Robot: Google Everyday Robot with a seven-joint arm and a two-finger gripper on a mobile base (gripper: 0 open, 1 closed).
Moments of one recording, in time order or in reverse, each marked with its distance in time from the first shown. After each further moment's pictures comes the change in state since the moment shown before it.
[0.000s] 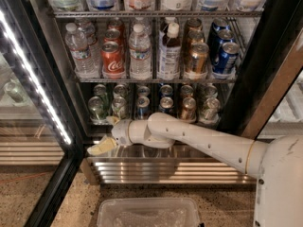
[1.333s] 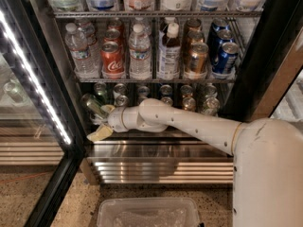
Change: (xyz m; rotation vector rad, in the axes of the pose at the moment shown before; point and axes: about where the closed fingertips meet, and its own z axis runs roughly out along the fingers) arm -0.016 -0.050 0.021 0.057 0.090 -0.170
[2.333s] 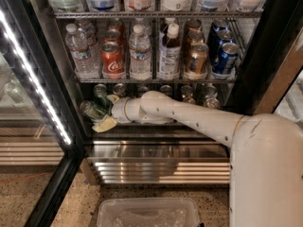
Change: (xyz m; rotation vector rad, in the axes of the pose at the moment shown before) arm -0.009 -0.040 -0.012 0.090 0.047 -0.070
